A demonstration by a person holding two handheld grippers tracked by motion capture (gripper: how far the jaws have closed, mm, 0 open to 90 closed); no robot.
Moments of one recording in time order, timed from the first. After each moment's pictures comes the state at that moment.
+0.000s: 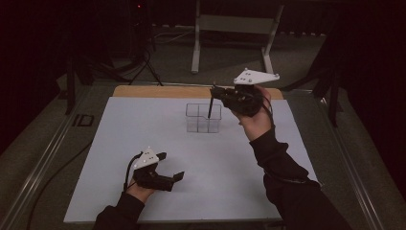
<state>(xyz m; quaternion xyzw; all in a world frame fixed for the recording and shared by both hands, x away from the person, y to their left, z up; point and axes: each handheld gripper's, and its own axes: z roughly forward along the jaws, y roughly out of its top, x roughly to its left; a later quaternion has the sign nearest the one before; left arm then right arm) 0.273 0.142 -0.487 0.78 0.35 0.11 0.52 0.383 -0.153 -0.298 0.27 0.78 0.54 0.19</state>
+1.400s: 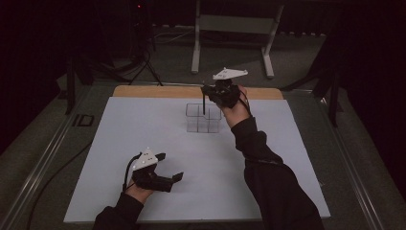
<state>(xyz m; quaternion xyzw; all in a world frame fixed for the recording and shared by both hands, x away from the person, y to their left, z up) 0.272 0.144 -0.488 0.78 0.34 0.11 0.51 0.463 -0.119 -0.362 0.31 0.80 0.48 0.20</state>
